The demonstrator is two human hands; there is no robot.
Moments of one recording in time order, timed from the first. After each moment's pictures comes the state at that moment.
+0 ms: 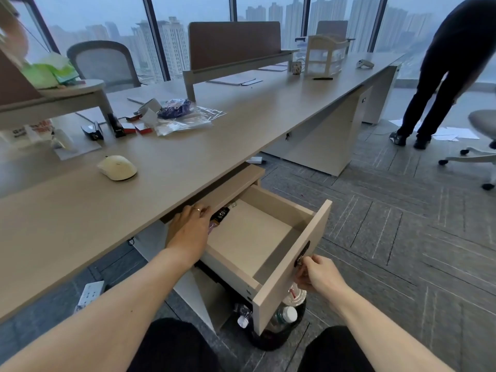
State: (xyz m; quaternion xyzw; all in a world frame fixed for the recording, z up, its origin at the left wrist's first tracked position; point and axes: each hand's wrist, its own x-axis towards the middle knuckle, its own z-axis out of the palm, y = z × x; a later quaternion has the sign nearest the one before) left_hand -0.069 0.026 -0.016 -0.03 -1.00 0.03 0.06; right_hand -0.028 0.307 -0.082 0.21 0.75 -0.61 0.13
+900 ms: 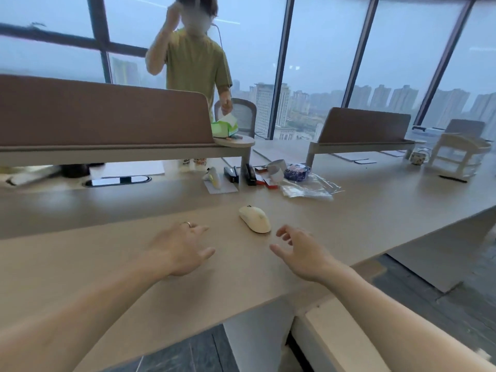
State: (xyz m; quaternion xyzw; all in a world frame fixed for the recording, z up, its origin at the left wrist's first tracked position) left_hand 0.009 -0.237 0.096 0.18 -0.98 -0.07 0.03; right_hand -0.118 0.012 0.103 -0.31 0.93 -0.22 0.03
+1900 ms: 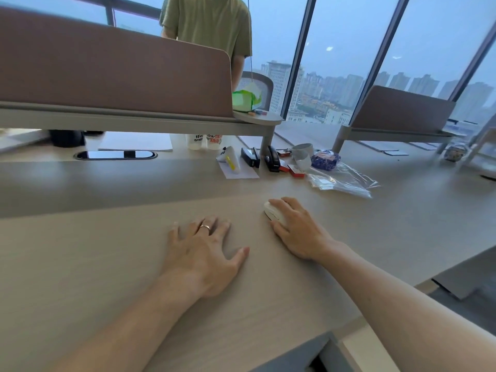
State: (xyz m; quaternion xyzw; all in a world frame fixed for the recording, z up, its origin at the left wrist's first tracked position) left_hand -0.024 -0.242 0.046 0.24 -0.96 -0.11 0.10; right_hand -0.205 -0.093 0.061 -0.40 0.90 -0.17 -0.01
